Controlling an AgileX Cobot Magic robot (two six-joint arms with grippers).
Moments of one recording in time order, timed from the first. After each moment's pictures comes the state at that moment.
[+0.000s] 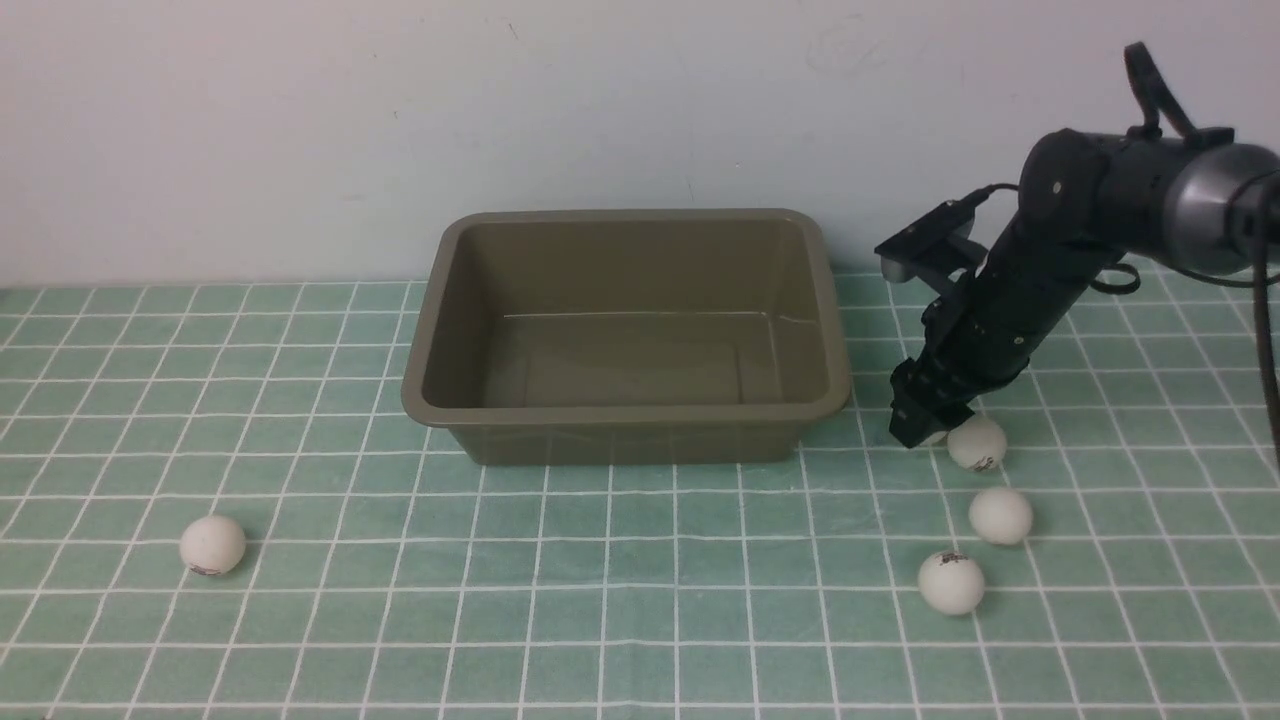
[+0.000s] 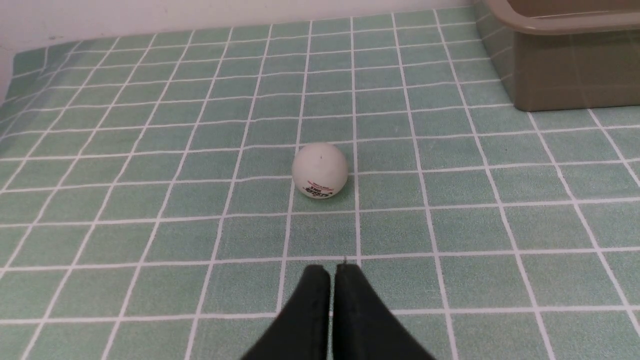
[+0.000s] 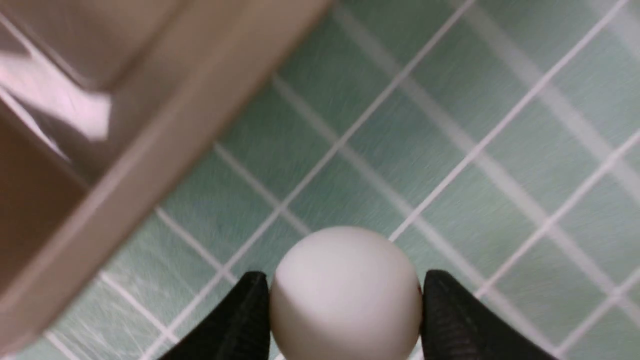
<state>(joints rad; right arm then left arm) 0.19 2.17 -1.90 0.19 1.18 -0.63 0.06 -0.01 0.02 -0.05 0.41 0.08</state>
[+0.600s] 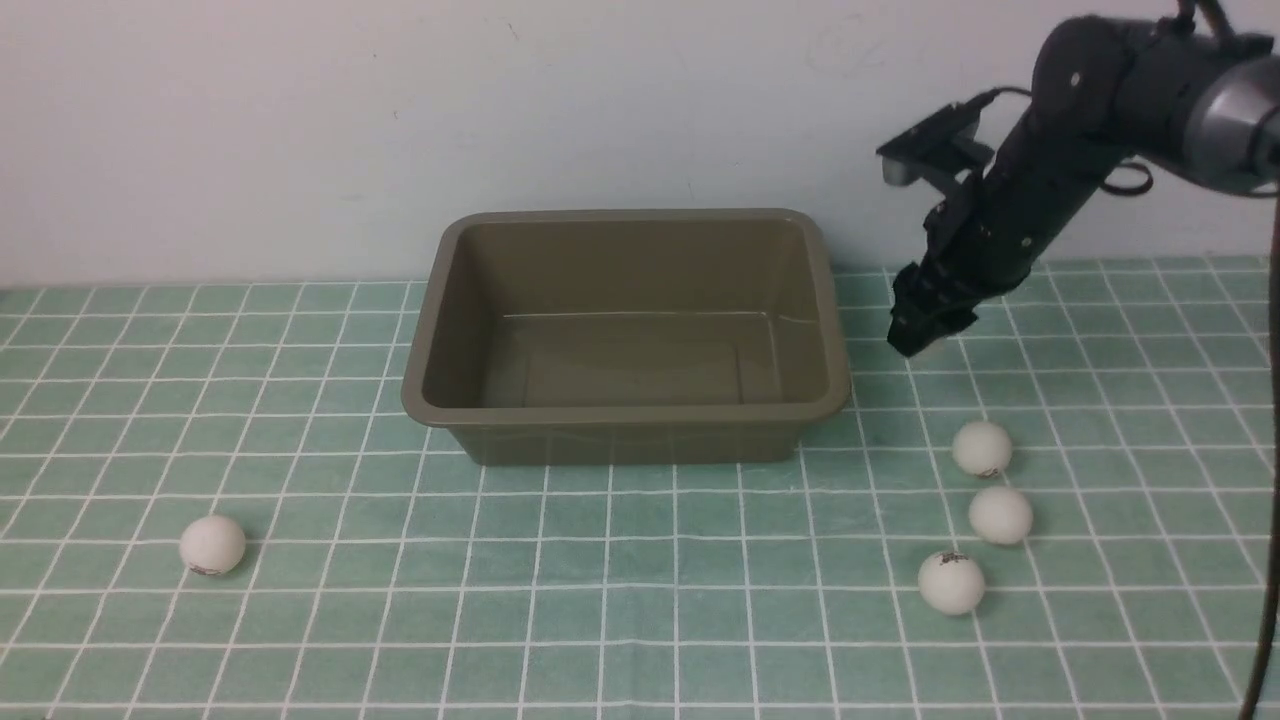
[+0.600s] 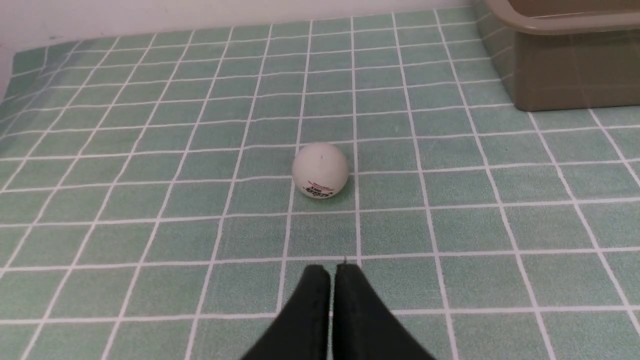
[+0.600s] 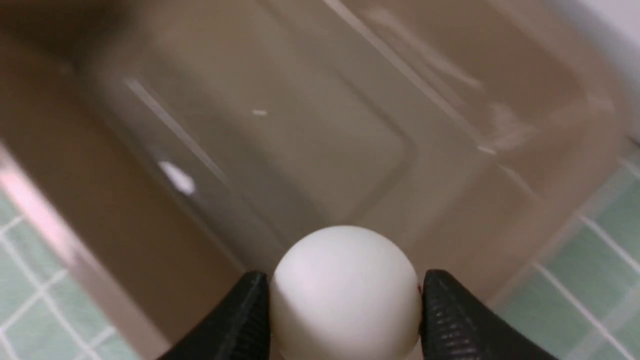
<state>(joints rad) 0.29 2.15 -2.09 0.35 1.24 -0.58 0.06 -0.01 0.02 -0.05 0.41 0.08</state>
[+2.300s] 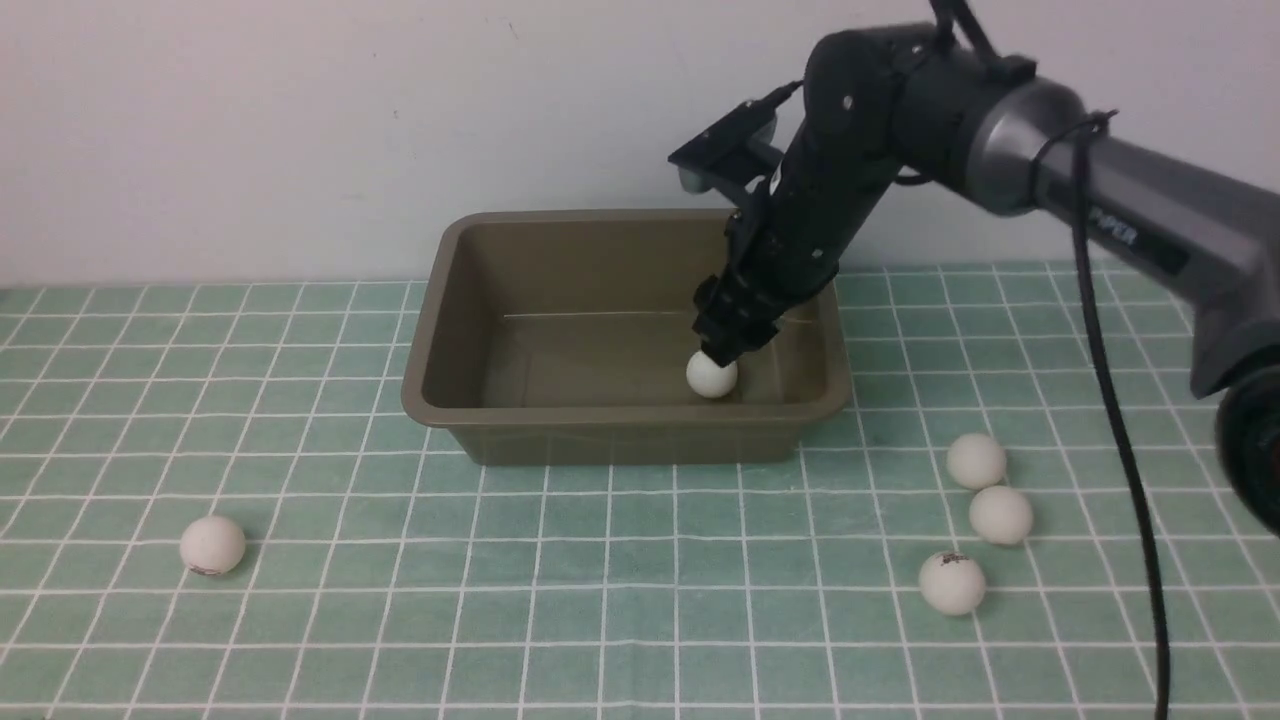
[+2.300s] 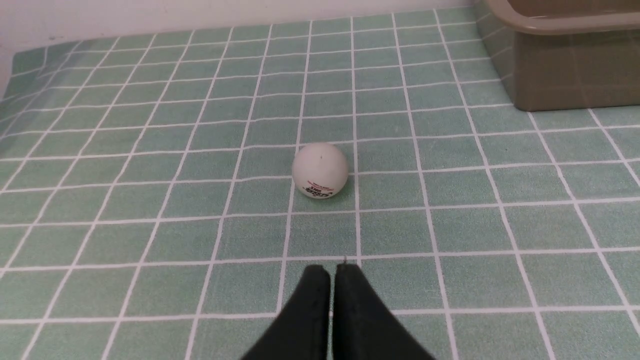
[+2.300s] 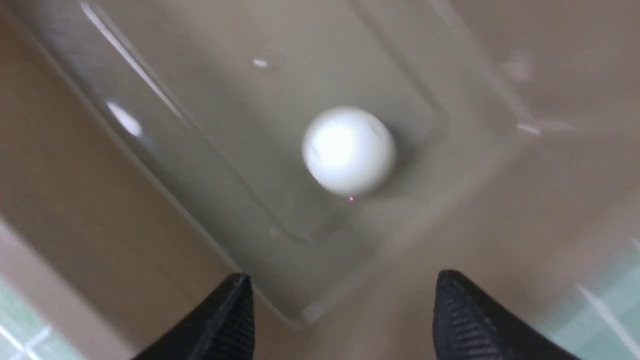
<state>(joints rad) 0.45 2.22 -2.09 0.09 1.21 -0.43 0.06 -0.01 0.02 -0.05 0.41 0.08</state>
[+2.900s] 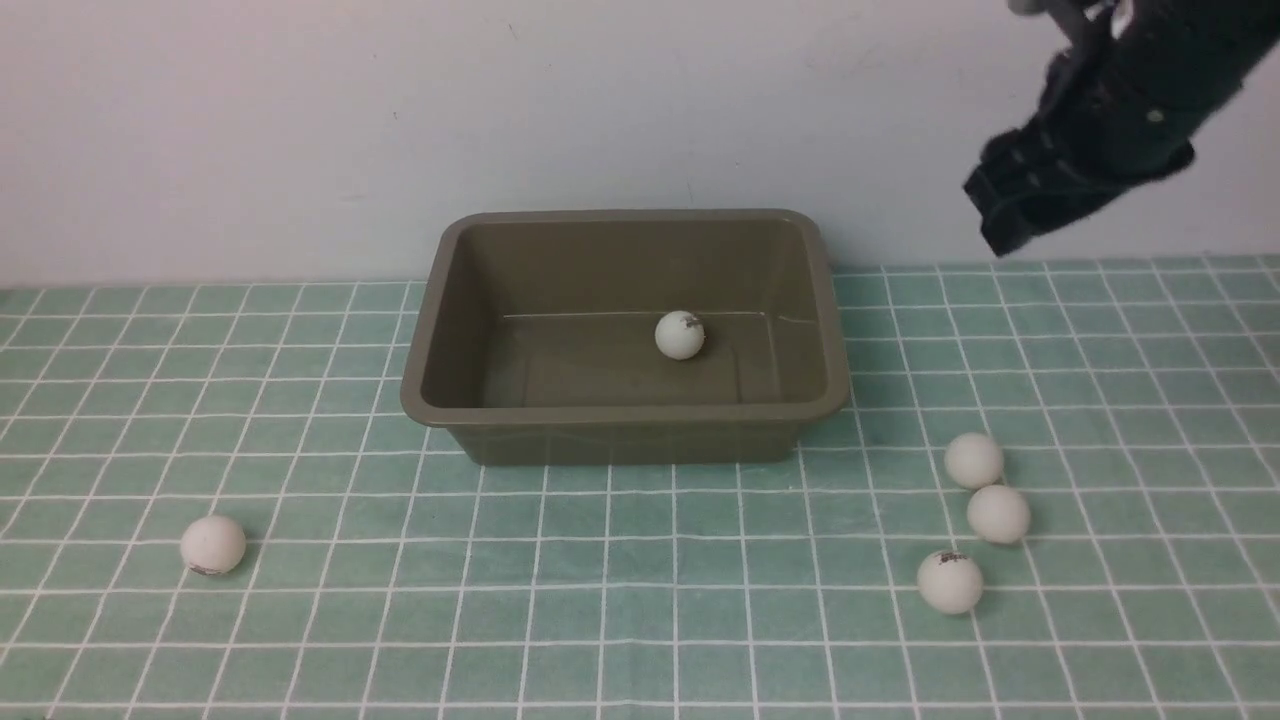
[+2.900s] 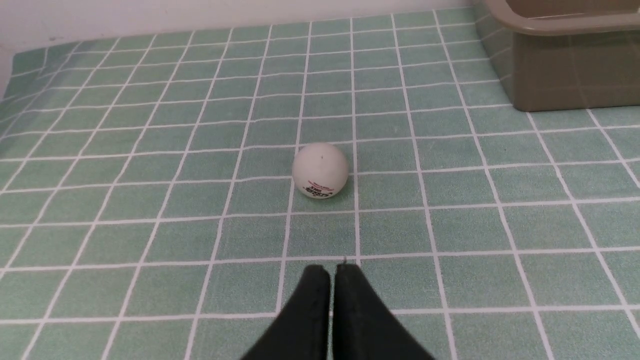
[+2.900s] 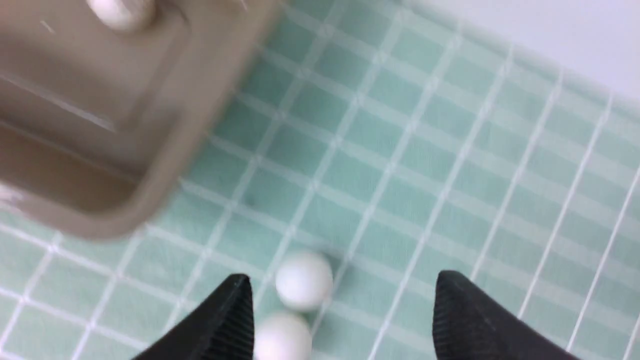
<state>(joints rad) 0.27 1.79 -1.76 -0.06 1.25 -0.17 0.06 -0.01 0.02 -0.05 0.41 0.08</state>
